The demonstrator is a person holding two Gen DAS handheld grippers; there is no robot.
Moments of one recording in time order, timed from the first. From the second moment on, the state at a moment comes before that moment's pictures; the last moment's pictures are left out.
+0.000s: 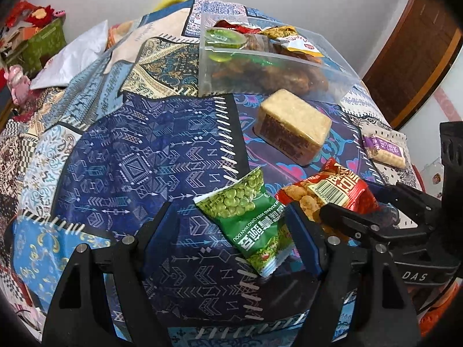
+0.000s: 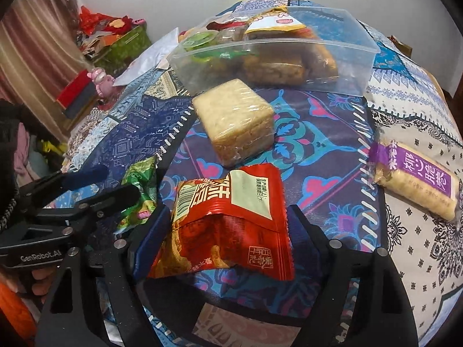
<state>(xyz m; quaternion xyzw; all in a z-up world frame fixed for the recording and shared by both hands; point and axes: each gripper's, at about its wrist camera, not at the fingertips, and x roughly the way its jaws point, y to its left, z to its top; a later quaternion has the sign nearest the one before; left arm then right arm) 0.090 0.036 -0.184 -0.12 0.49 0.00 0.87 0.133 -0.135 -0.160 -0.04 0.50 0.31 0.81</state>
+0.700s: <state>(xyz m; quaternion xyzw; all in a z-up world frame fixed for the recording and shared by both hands) 0.103 0.019 -0.197 -0.11 0.47 -0.02 0.87 0.133 -0.179 -0.137 -0.03 0.46 0.28 0.84</state>
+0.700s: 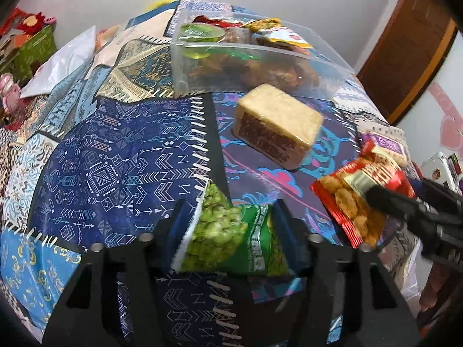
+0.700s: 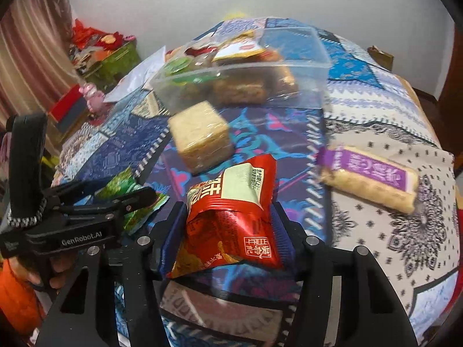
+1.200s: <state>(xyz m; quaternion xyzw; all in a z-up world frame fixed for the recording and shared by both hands) 0.100 0.023 -0.156 -0.11 0.42 -0.03 0.90 0.144 -0.183 -0.111 -0.01 0.43 0.28 0.86</state>
